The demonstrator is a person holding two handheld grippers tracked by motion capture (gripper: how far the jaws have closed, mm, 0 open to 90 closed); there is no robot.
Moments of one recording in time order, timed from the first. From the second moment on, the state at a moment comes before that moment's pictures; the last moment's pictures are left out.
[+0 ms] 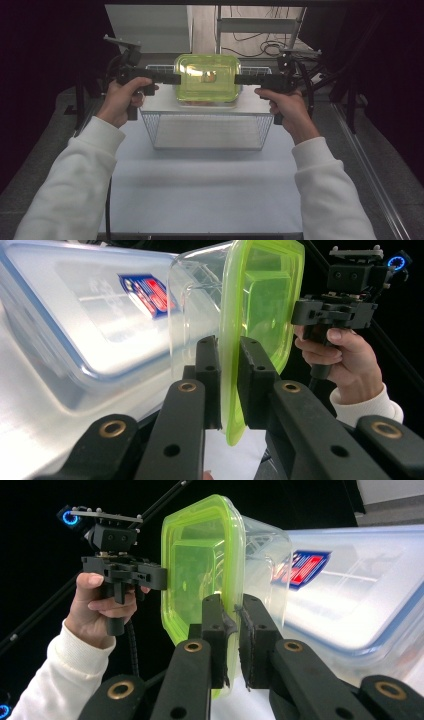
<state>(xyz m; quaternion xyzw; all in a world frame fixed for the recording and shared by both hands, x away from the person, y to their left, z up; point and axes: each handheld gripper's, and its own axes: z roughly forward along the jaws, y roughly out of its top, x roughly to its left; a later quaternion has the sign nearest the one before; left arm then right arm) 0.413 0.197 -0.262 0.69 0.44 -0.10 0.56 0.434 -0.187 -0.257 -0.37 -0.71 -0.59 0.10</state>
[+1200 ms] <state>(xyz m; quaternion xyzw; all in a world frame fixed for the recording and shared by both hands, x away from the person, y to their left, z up) 0.494 0.208 -0.291 0.60 0.51 -0.20 0.58 0.508 -0.180 -0.281 -0.47 -0.64 -0.59 0.17</state>
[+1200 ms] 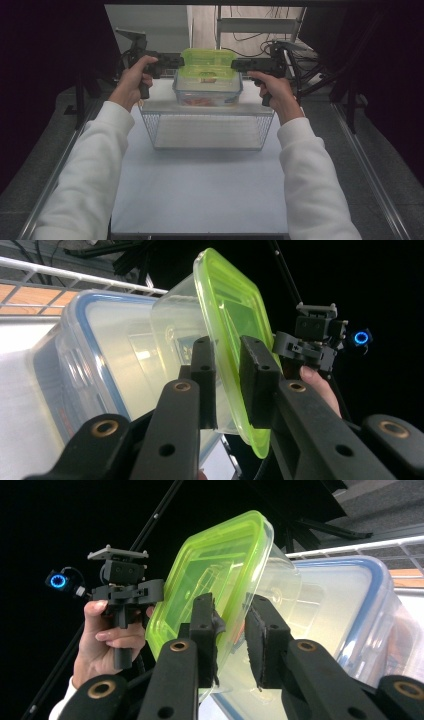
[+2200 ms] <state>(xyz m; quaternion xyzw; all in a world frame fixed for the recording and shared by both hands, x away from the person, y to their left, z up) 0.454 0.212 -0.276 0.64 0.48 -0.06 0.60 0.481 -0.196 -0.263 -0.43 -0.67 -0.60 0.07</state>
